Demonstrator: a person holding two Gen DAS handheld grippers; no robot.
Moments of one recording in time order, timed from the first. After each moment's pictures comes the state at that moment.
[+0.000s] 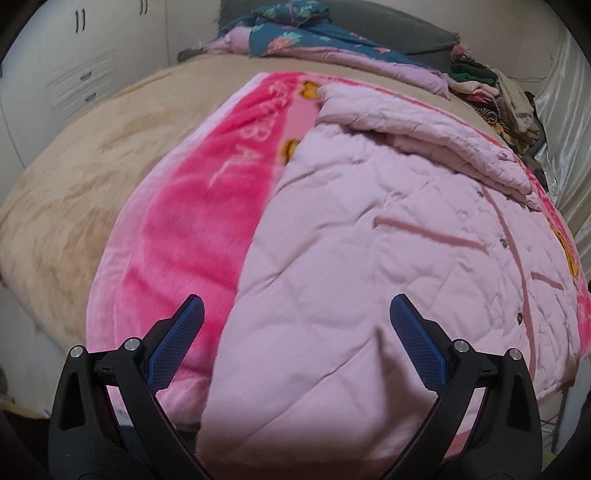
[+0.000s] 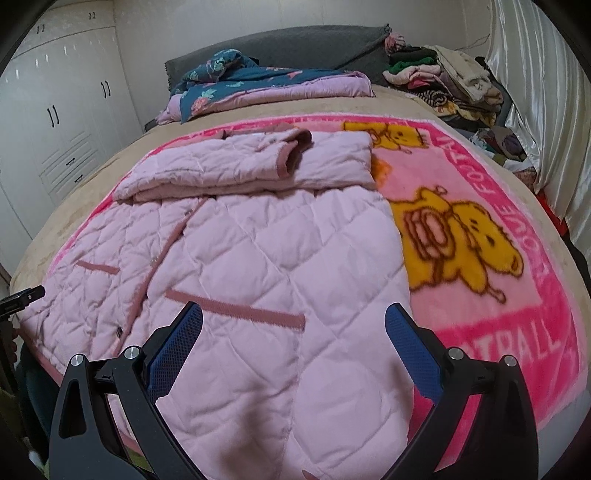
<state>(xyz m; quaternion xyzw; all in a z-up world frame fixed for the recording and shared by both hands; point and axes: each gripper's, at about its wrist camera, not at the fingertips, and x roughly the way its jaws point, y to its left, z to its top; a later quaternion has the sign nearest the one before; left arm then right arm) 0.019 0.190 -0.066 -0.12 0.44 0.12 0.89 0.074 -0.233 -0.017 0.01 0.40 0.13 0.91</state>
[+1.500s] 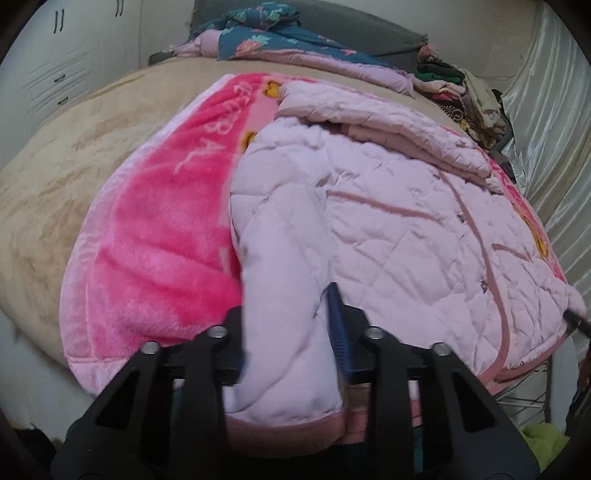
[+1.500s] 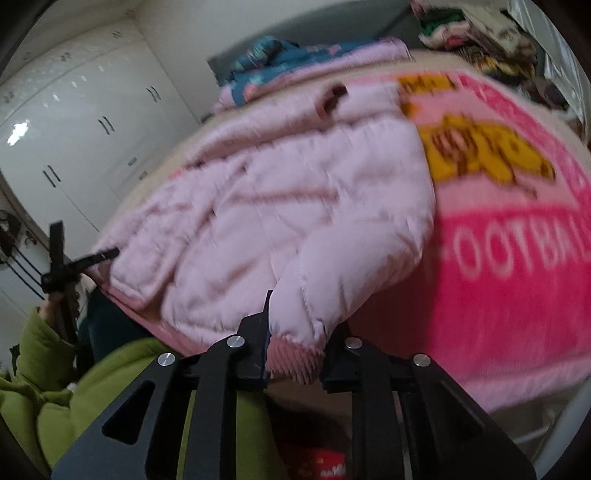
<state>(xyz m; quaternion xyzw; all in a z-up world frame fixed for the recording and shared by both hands) -0.003 0.165 -0.059 -0.12 0.41 0.05 0.90 -0.001 -0.284 -0.029 0.09 0.40 0.28 0.87</state>
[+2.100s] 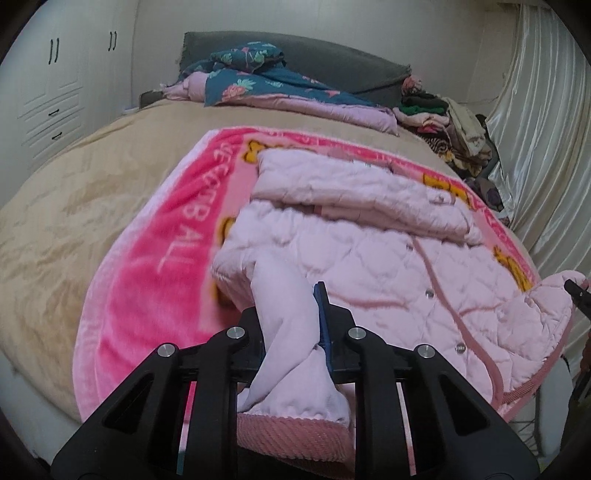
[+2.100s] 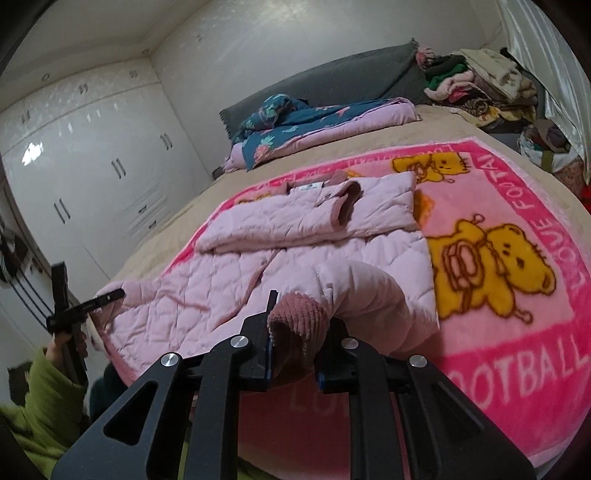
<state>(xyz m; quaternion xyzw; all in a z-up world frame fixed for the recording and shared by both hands) 0.040 0.156 0.011 -0.11 0.35 0.04 0.93 0.057 -0.287 0.044 0.13 0.33 0.27 0.90</state>
